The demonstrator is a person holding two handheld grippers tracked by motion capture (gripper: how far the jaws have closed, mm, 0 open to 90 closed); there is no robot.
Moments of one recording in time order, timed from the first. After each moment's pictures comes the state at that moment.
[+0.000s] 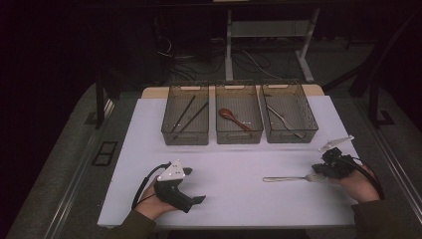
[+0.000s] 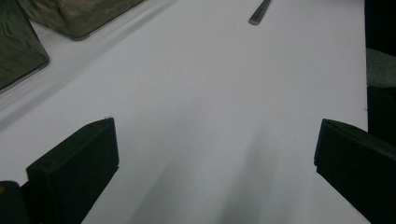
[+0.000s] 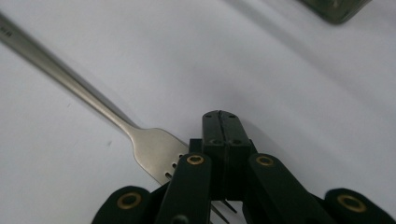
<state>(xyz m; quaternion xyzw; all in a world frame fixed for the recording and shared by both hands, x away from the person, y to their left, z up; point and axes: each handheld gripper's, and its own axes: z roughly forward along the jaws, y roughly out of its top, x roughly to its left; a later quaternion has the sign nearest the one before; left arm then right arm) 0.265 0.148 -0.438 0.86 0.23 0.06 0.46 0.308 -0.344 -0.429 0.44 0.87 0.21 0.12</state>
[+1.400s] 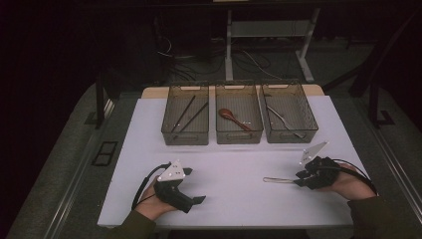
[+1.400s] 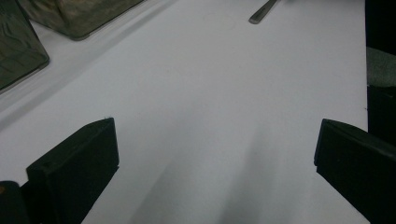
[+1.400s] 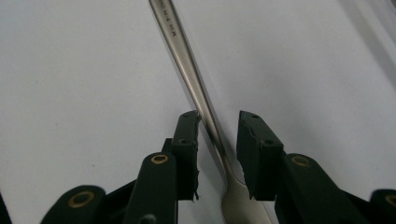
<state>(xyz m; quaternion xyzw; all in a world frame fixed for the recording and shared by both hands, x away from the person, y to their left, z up) 0.264 0.147 -0.438 0.85 0.23 0.06 0.46 0.300 -0.293 -0.420 0.25 0.95 0.20 0.05</state>
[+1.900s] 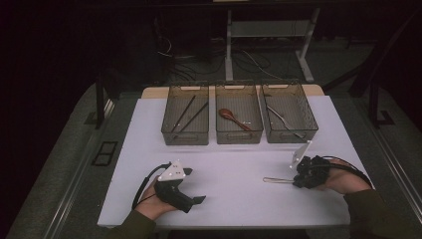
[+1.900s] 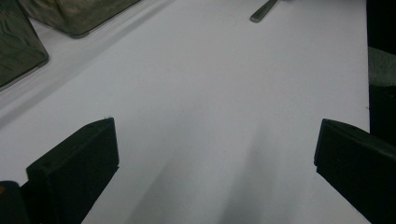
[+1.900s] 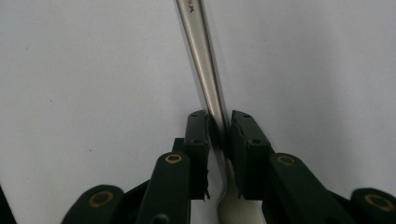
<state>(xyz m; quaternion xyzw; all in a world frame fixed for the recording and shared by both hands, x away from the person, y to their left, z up) 0.265 0.148 -0.439 0.86 0.23 0.06 0.46 0.311 -0.274 -0.422 0.19 0.97 0.12 0.02</state>
